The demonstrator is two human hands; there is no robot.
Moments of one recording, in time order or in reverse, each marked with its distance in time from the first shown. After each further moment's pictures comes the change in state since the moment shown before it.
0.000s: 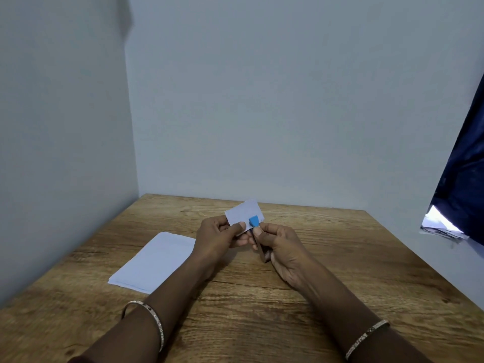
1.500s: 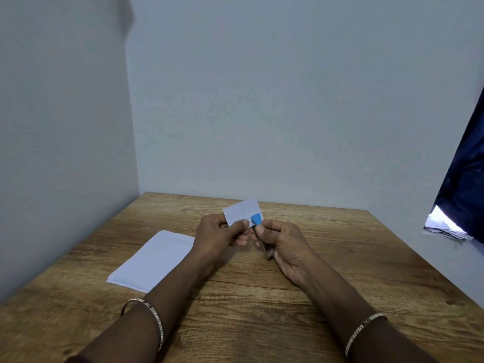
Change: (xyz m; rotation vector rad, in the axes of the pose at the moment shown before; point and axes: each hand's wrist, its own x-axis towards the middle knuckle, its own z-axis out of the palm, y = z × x) left_hand 0.005 -0.001 -0.003 0.119 0.030 0.019; right_hand 0.001 -0.005 -0.004 0.035 0.007 -0.034
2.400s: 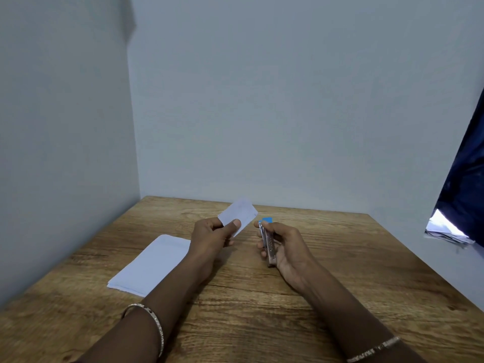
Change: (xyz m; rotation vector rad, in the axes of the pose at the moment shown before) left_hand 0.007 -0.002 -0.007 0.022 0.114 -0.051; right_hand -0.002 -0.005 0.004 0.038 0.061 0.080
